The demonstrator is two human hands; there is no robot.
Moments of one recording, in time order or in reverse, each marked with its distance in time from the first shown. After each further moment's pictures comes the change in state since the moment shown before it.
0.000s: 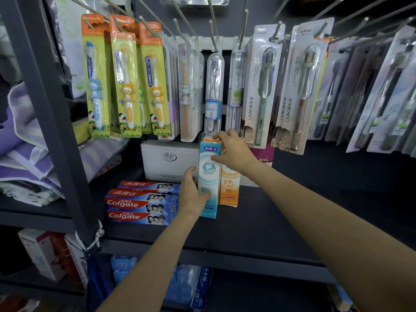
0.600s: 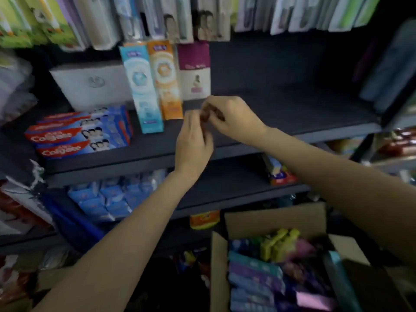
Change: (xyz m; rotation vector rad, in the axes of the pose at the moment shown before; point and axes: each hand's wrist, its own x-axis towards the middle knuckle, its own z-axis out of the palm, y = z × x) left_hand -0.145 0.013 0.059 0.100 -0.140 0.652; right_hand -0.203 0.030 -0.014 0.000 0.116 -0.015
